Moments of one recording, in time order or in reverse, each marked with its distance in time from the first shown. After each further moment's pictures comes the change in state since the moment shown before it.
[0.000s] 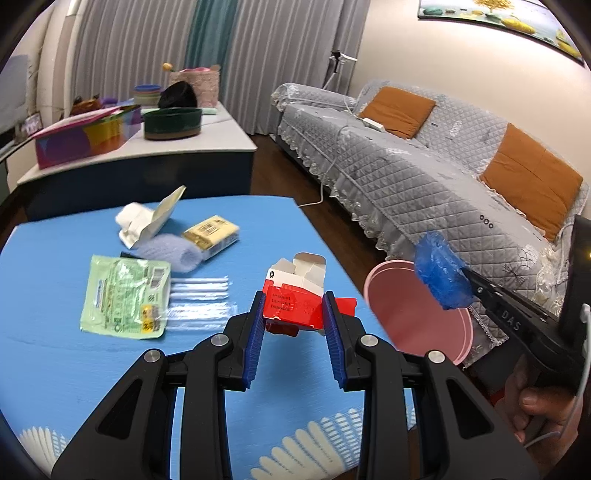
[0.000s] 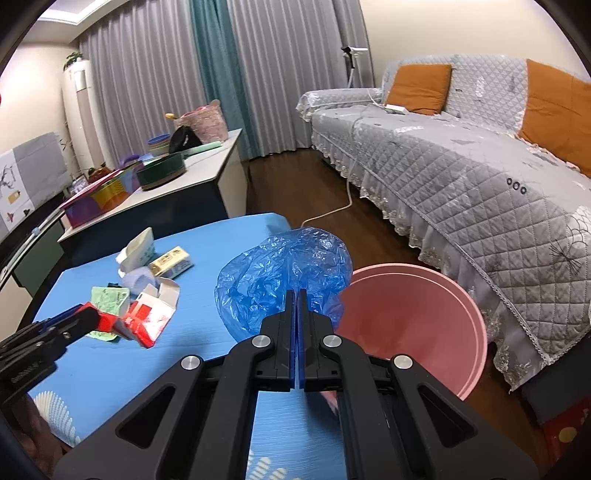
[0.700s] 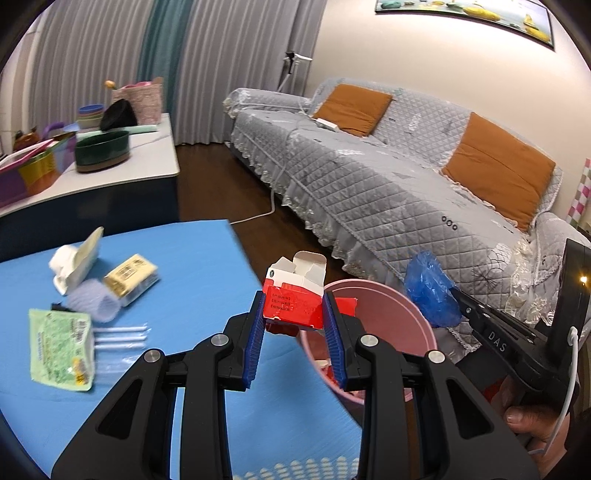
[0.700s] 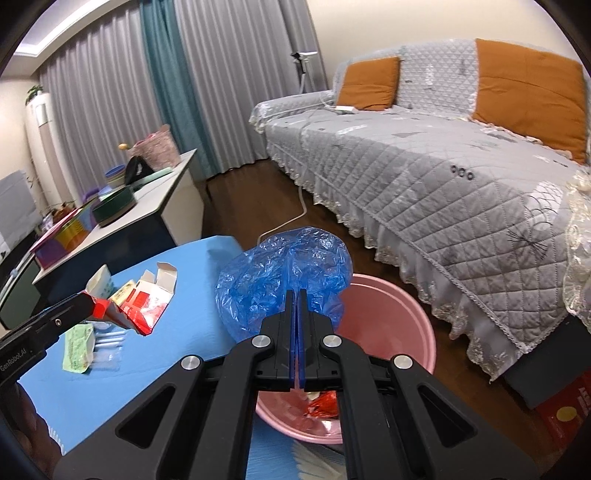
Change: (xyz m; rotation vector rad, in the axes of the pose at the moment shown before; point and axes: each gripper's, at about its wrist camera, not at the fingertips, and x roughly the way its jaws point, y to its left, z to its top) left arm 0.040 -0.069 0.032 0.085 -0.009 -0.136; right arm -0.010 -0.072 0.014 0.126 -0.038 -0.113
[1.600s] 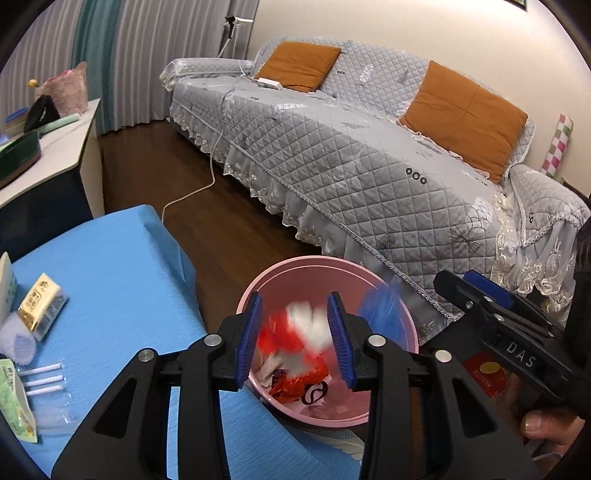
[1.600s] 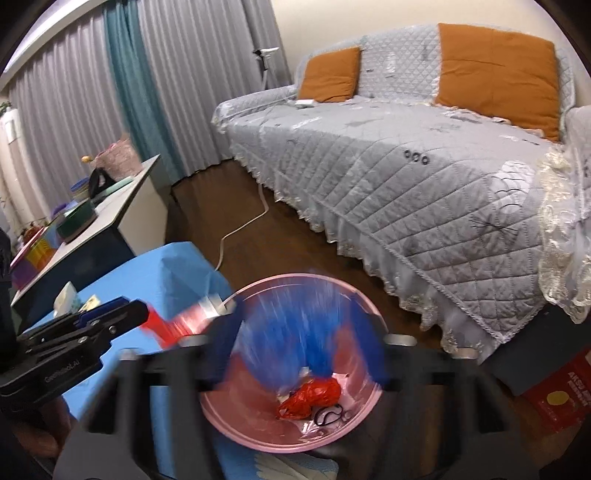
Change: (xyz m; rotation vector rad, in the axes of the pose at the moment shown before) left arm 0.083 -0.041 0.006 0.109 0.153 -0.162; right arm 0.012 -0.039 0.006 0.073 0.015 -0.096
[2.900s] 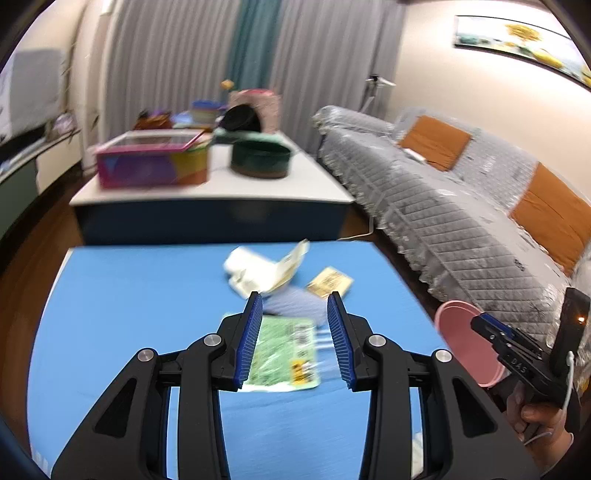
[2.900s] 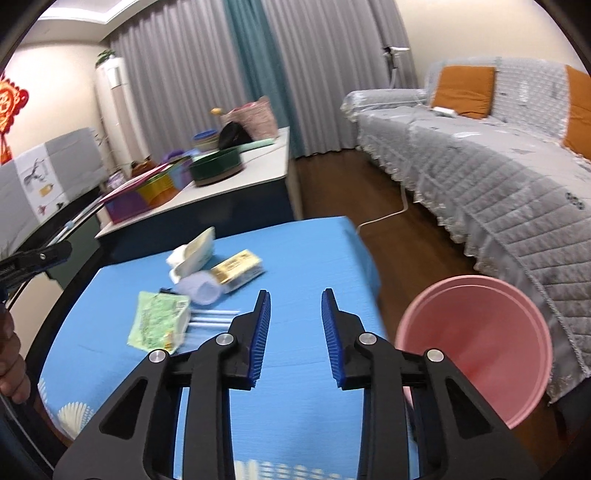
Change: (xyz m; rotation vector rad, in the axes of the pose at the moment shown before) left arm -0.236 0.221 -0.064 -0.284 -0.192 0.386; right arm -0.012 0.205 -0.055 -0.275 0.046 0.391
